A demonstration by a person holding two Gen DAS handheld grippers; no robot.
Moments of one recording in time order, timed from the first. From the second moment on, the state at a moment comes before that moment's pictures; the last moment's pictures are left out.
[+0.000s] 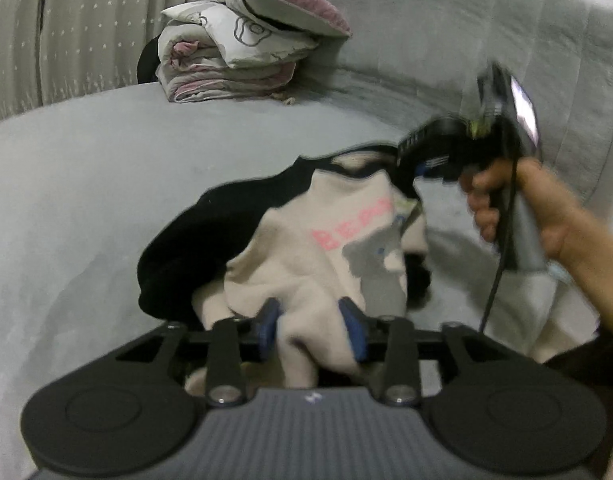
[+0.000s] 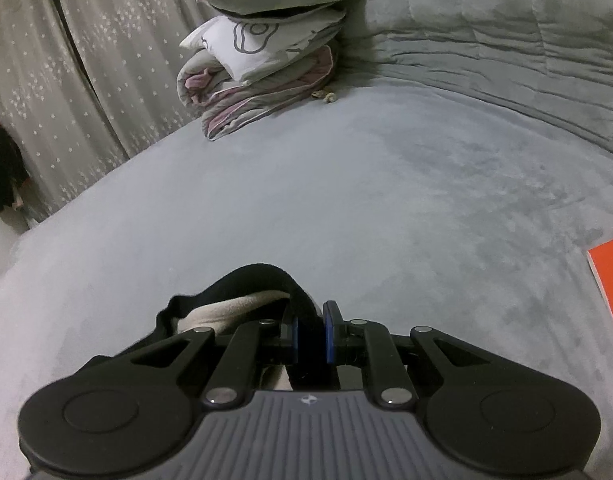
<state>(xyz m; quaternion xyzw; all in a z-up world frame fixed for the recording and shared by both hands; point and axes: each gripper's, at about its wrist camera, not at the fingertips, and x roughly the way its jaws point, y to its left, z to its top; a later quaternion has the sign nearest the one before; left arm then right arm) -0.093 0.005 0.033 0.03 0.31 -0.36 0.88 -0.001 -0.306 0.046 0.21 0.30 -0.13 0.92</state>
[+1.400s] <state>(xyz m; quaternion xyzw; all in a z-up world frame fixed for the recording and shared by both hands) 0.058 0.033 -0.028 -0.26 0.40 -0.22 0.85 -0.017 -0.330 0.024 0.27 0.35 -0.12 0.89</state>
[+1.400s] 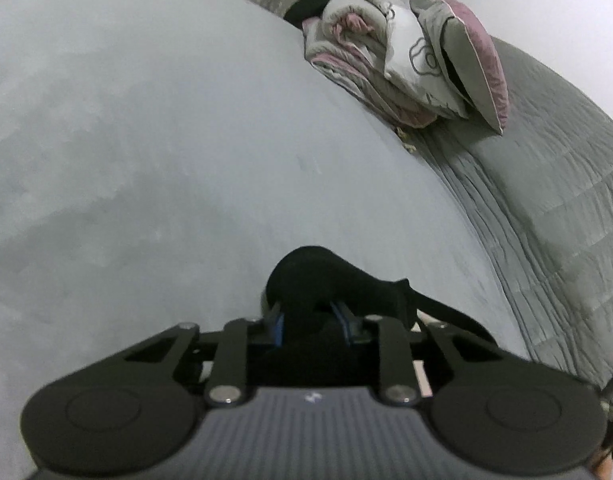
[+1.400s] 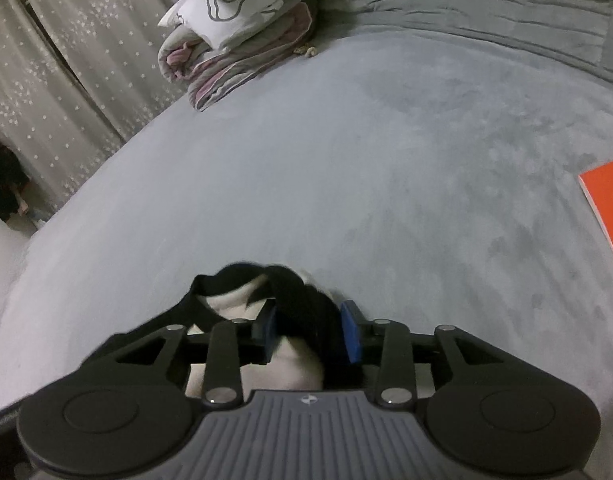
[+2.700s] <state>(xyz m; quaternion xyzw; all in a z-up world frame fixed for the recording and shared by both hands) 0.014 0.102 0.065 -0.12 0.23 -0.02 0.97 0.014 -0.199 0.068 0.17 0.23 -0.11 0.95</state>
